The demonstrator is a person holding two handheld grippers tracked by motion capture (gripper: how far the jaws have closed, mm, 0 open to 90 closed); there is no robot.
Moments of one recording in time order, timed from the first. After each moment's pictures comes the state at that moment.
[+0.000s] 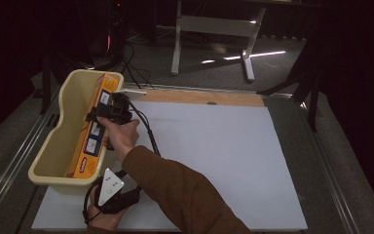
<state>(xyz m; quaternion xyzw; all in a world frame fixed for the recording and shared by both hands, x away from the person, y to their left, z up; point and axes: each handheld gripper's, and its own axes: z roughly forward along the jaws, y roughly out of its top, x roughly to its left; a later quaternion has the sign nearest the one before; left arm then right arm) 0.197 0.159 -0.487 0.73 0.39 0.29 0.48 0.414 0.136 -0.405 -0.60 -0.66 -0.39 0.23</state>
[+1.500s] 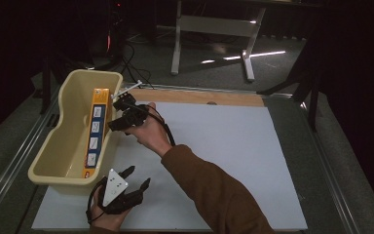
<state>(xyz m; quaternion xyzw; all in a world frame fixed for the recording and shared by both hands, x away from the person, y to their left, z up) 0.197 0.150 -0.489 0.73 0.39 0.29 0.48 0.391 0.086 -0.373 -0.30 -0.88 -0.37 -0.07</state>
